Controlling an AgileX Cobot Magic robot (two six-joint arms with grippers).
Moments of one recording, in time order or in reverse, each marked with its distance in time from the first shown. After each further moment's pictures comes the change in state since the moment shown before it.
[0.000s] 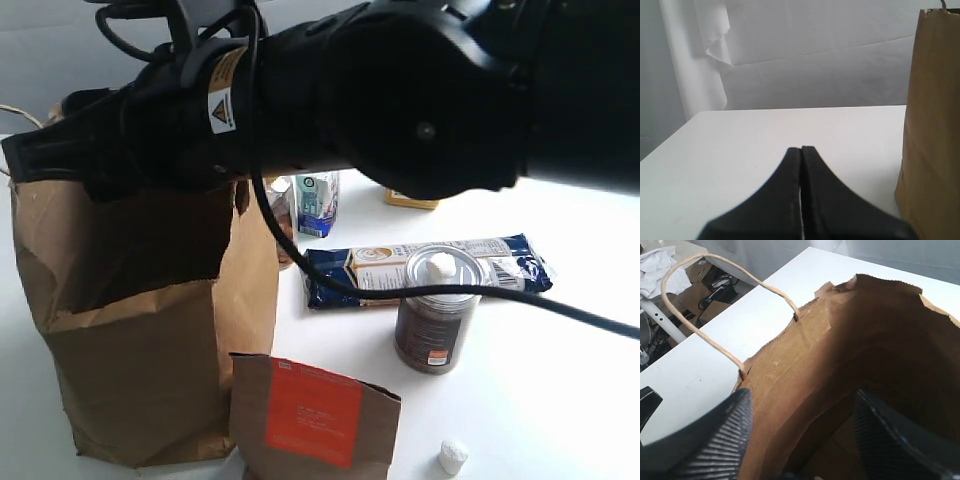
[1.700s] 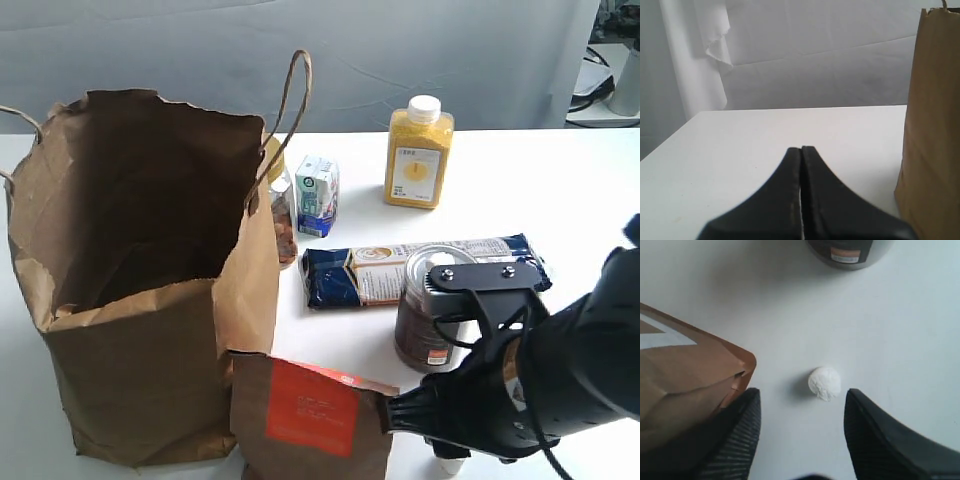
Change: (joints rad) left arm 0.000 0.000 0.000 0.000 0.000 0.000; right arm -0.176 -0.225 0.696 -0.048 0.317 0.355
